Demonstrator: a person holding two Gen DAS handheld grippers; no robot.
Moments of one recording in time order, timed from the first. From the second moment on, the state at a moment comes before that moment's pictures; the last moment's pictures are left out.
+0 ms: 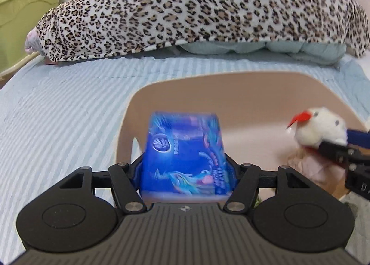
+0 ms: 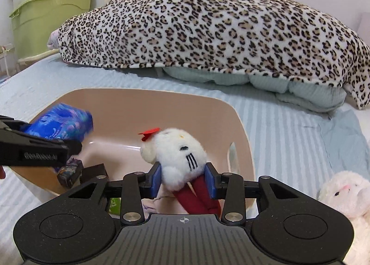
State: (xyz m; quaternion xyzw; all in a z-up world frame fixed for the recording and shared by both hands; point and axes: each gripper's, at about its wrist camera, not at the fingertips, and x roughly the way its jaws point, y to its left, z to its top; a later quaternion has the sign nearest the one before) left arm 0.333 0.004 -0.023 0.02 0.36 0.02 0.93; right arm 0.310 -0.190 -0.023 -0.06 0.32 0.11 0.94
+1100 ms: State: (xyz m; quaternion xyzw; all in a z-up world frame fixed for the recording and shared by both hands) left arm 0.231 -0.051 -0.011 0.01 0.38 0.01 0.92; right arm 0.219 -0.253 -0.034 -0.06 0.35 0.09 0.93
